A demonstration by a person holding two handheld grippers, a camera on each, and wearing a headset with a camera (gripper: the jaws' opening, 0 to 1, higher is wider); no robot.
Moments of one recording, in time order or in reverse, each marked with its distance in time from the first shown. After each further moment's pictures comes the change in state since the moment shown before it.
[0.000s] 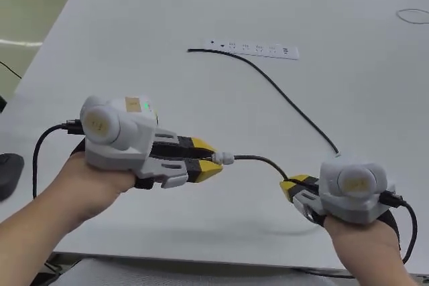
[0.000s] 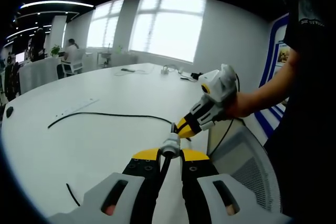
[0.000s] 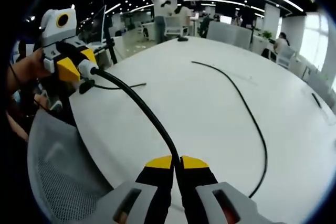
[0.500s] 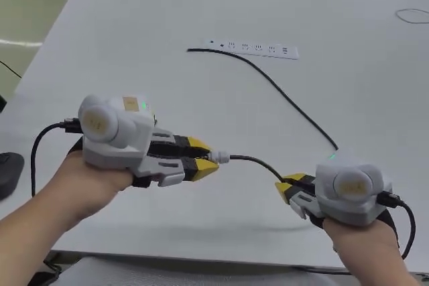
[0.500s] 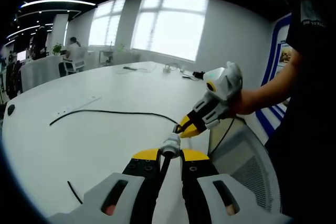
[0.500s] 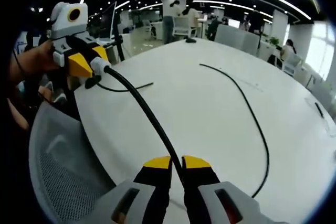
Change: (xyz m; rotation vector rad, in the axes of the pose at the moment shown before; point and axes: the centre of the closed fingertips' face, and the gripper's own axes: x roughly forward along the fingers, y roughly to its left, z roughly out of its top) left arm -0.003 0.002 -0.002 -0.008 0.009 0.014; right arm -0.008 0.010 0.003 -0.063 -0.002 0.042
